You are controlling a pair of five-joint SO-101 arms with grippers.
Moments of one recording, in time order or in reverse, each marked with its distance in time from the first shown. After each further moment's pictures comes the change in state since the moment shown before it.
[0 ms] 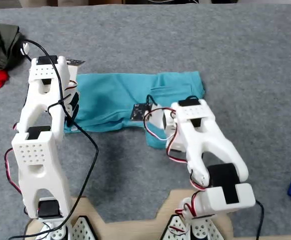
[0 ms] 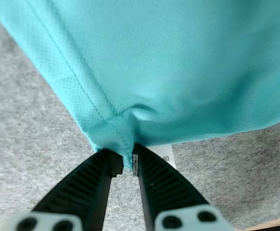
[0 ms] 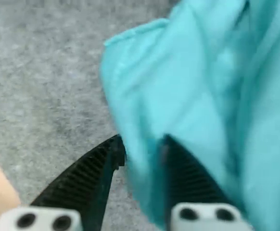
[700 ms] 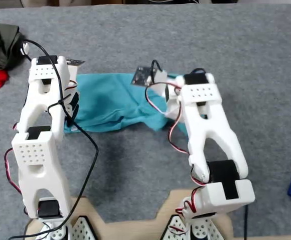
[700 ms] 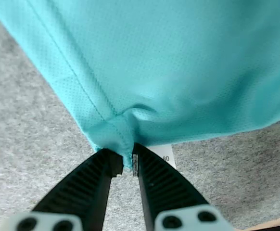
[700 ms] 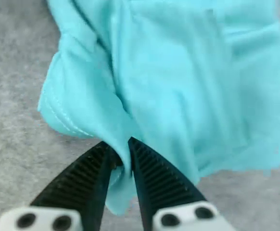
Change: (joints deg) left arm 0.0 0.0 0.0 0.0 0.0; right arm 1.1 0.9 -24.8 9.5 -5.4
